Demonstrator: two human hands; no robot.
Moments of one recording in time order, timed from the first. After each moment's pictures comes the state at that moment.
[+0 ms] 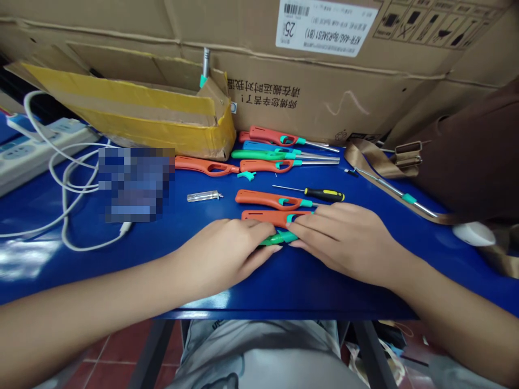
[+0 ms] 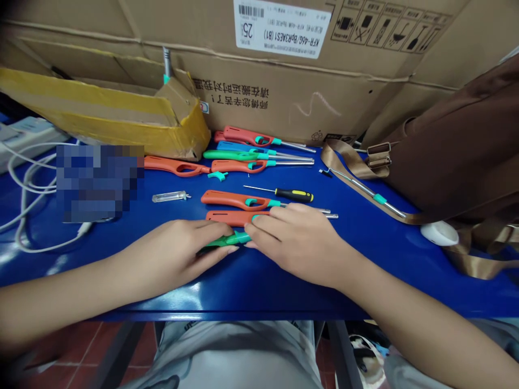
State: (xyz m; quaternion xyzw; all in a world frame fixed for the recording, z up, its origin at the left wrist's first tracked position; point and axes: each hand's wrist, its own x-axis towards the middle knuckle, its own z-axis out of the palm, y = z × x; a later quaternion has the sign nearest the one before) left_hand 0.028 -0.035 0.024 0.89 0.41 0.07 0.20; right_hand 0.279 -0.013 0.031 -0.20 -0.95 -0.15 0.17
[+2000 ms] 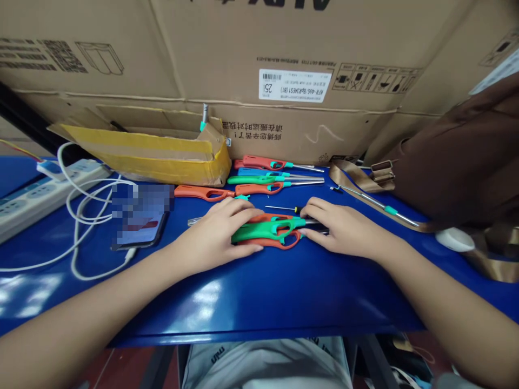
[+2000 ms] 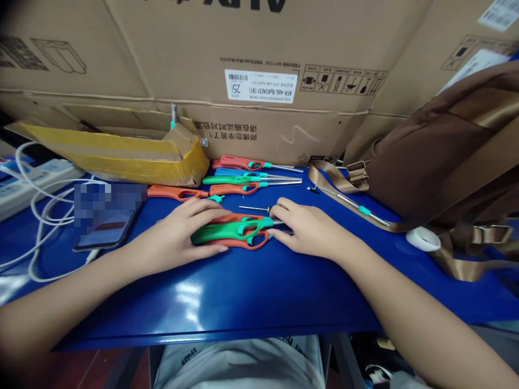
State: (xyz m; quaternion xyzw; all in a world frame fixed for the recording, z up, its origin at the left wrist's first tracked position) left_hand 0.005 0.012 0.016 0.91 0.36 0.19 0.10; right_hand 0.312 0.026 0.026 -0.40 -0.91 0.04 0.05
